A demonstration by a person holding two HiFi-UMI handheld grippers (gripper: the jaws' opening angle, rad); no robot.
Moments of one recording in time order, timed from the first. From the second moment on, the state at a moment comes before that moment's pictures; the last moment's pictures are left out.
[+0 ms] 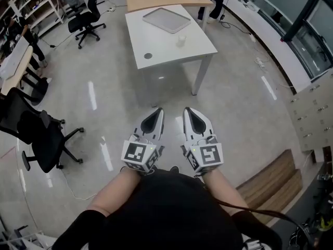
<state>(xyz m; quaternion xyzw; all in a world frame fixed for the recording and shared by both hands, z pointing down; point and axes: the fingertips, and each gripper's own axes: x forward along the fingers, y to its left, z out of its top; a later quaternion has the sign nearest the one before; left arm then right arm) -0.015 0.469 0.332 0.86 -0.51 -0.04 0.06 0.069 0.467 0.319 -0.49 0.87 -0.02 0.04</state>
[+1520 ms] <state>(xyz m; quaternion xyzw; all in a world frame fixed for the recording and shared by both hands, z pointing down) -0.054 0.097 0.370 0.90 -0.43 -0.02 0.09 0.024 0.095 0.355 -0.55 0.84 -0.06 0.01</state>
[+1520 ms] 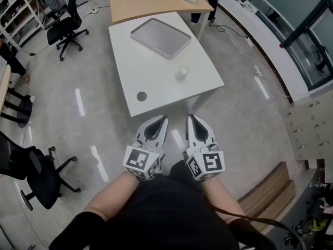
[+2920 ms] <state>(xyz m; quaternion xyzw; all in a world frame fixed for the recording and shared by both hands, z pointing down) 0.013 -0.231 0.460 0.83 -0.54 0.05 0.13 0.100 -0.242 0.490 -0.45 0.88 -0.13 -0.12</state>
